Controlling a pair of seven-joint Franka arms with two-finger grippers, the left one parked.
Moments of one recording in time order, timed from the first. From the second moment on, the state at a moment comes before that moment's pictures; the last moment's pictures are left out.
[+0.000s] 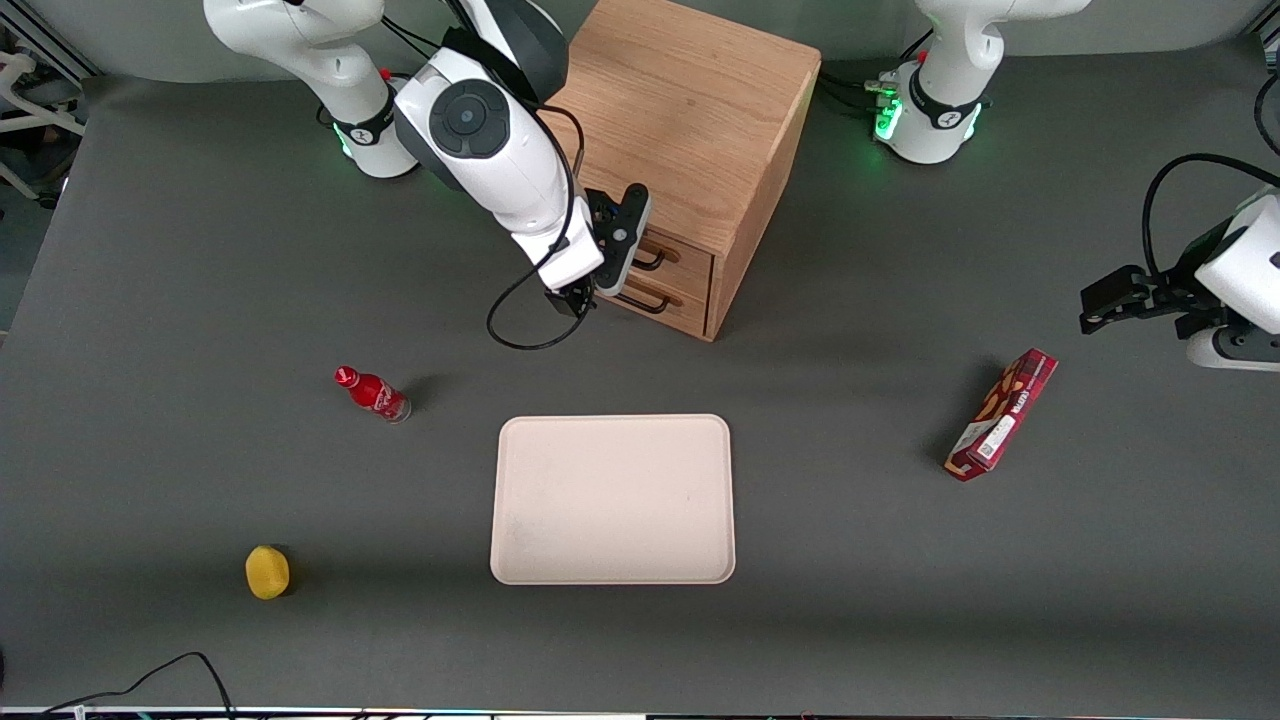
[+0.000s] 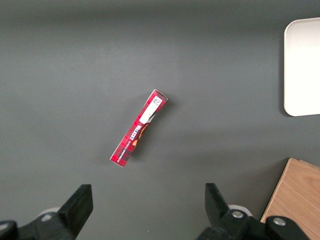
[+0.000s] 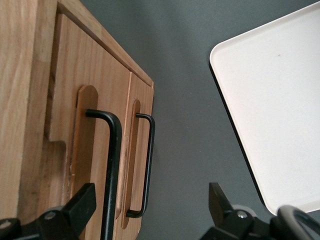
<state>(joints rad) 0.23 0.27 0.54 -1.75 0.07 2.05 -0.47</state>
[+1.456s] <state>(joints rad) 0.23 0.28 0.54 -1.78 0.10 2.07 -0.47</state>
